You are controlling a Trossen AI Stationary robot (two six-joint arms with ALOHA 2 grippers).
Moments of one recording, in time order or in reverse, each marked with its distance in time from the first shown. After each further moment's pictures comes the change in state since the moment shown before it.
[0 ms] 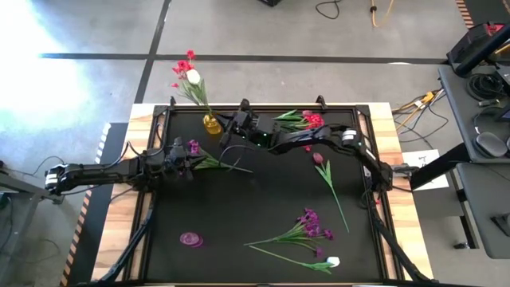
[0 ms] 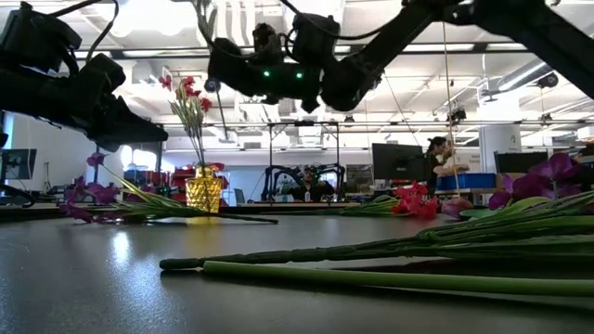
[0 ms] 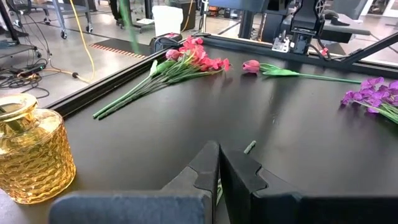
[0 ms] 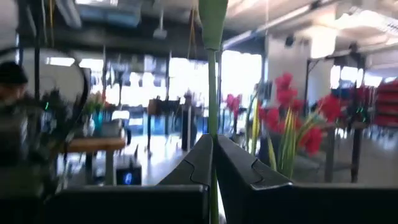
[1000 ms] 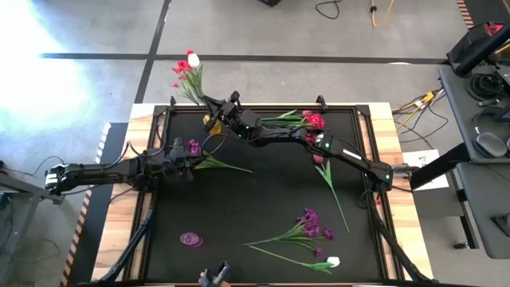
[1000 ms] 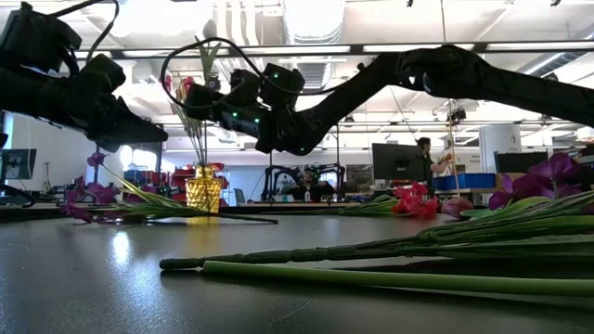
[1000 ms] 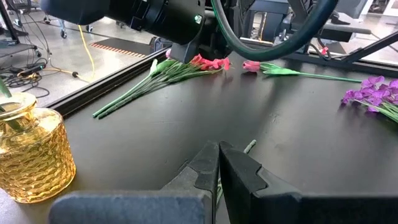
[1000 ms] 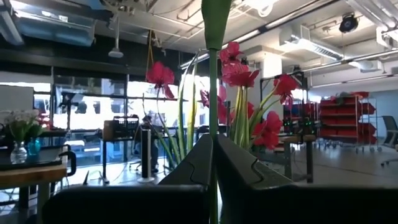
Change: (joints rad) left arm 0.000 0.003 0.000 0.000 0.000 0.000; right arm -0.078 0.430 0.581 -0.030 0.094 -0.027
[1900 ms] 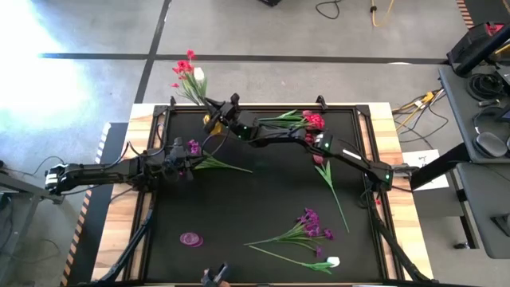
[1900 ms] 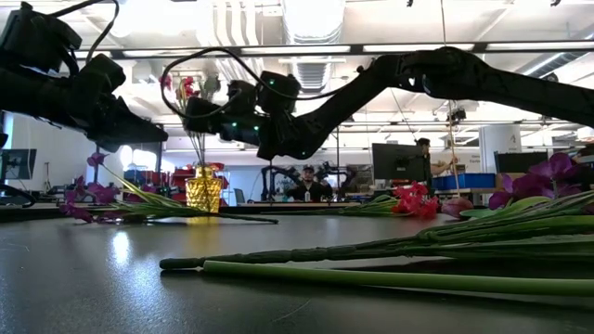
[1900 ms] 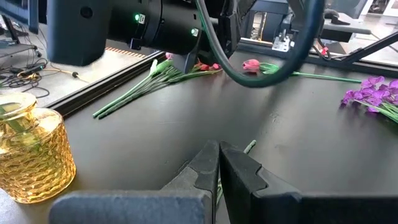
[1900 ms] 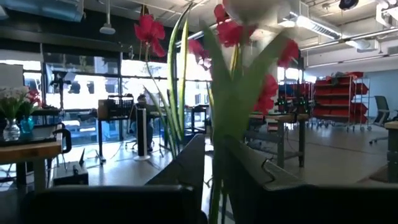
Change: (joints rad) left arm 0.000 0.000 0.000 0.000 0.000 0.000; right arm 0.002 0.008 -0.016 -0.077 0.028 0.021
